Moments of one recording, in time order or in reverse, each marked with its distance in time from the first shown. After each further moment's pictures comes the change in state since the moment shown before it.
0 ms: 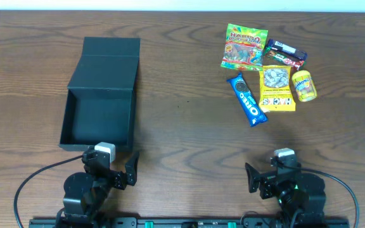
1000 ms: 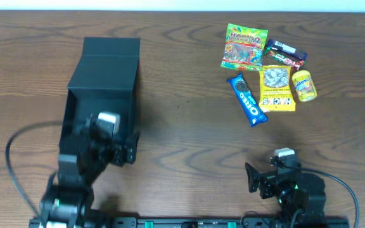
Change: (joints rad) left arm 0.000 0.649 0.385 0.093 0.000 0.140; right arm 0.000 0.000 0.000 0.000 0.000 0.000
